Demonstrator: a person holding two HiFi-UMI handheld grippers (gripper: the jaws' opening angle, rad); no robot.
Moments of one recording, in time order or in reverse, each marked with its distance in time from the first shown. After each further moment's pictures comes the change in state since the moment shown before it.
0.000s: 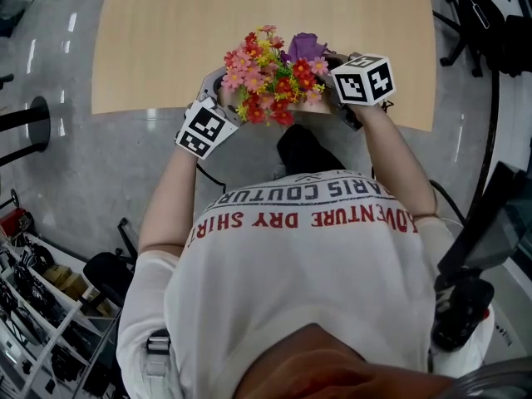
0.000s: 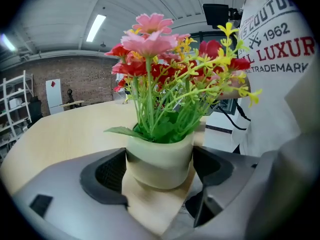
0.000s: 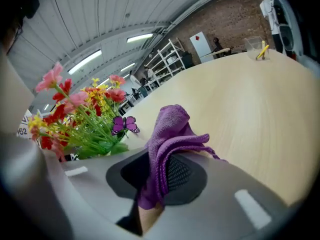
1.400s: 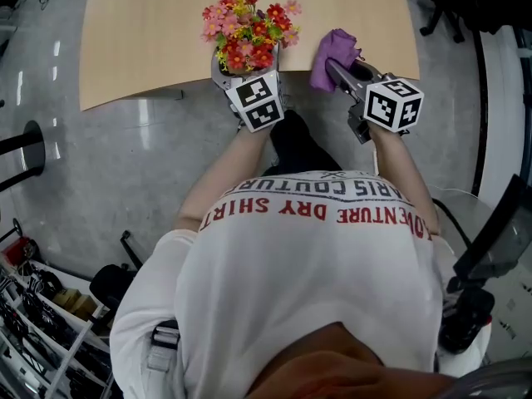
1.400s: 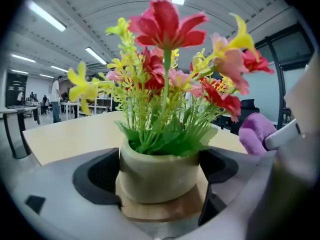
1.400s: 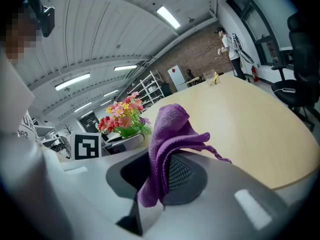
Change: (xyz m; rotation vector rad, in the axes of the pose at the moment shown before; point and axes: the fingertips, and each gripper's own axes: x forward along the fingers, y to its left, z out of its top) left arm 0.000 -0.008 0.019 -0.476 -0.226 0.778; right arm -0.126 0.041 -0.079 0.123 -0.356 -0.228
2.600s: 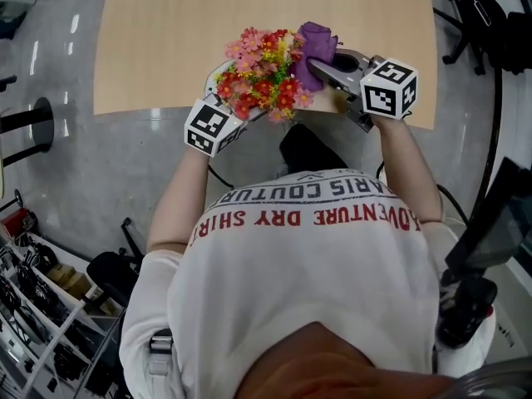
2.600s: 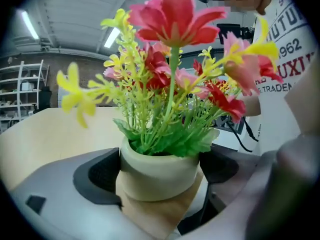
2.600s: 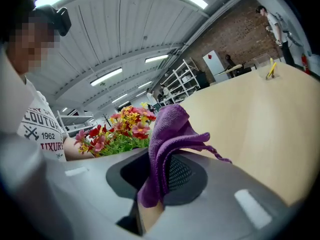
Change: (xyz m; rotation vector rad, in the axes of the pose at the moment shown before) left arm 0.019 -0.007 0.003 0.278 0.121 -0.745; right arm 0.110 0.017 0.076 -0.164 0.128 0.415
